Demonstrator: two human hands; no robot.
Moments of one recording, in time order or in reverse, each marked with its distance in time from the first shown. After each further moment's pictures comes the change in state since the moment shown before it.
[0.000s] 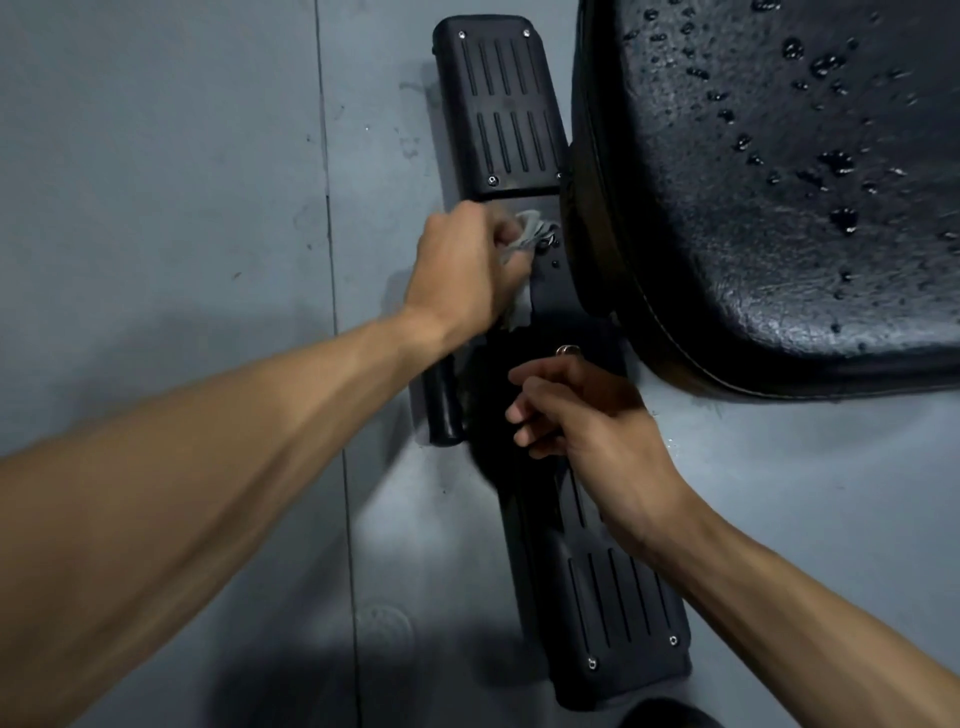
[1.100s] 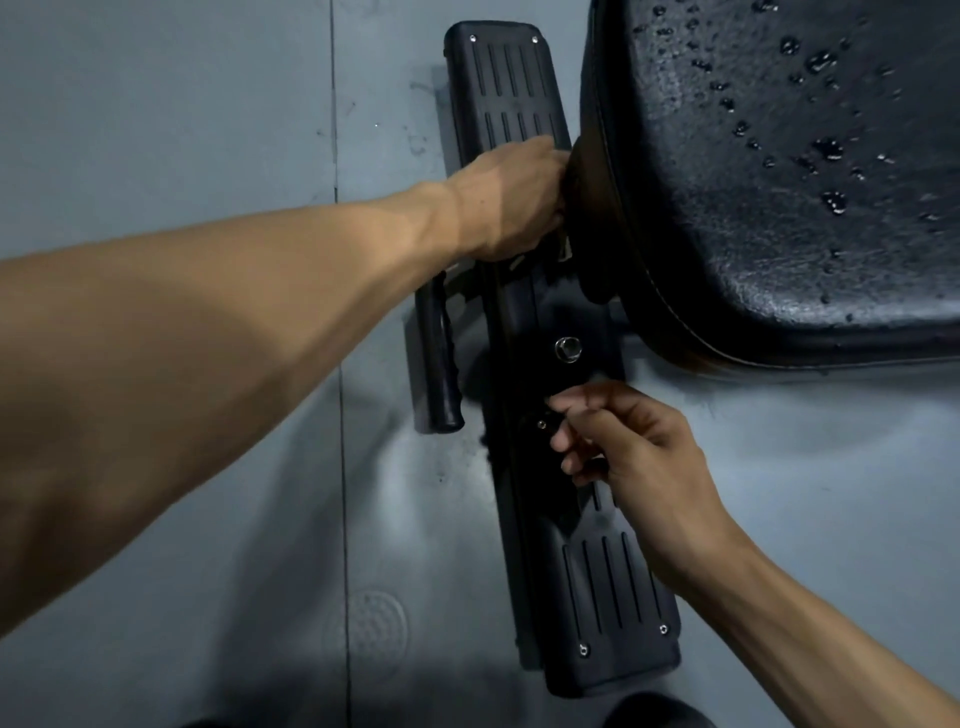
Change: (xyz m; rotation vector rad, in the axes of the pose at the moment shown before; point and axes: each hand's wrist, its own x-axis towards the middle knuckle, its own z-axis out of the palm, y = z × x) left_hand 0.053 0.020 -0.015 0.483 -0.198 0.602; right_hand -0.030 0.010 -0.024 -0.018 0.088 -0.012
